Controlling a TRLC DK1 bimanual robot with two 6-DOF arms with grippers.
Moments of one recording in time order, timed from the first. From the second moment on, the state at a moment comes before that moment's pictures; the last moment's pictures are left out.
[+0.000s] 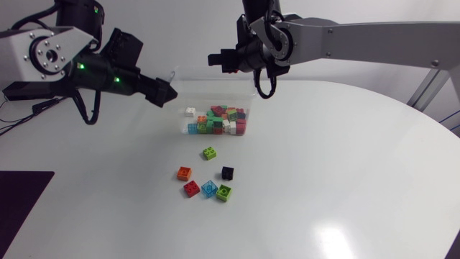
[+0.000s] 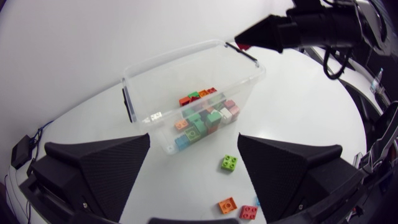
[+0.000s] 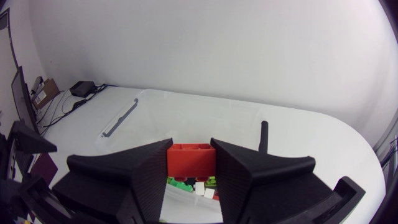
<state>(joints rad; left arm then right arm) -0.21 1.55 1.22 -0.37 0.26 0.27 0.54 2.00 1.71 -0.20 0.13 0.21</state>
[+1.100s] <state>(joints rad) -0.18 1.71 0.98 -0.40 0.50 1.17 0.50 1.76 1.46 -0.37 -0.11 -0.12</state>
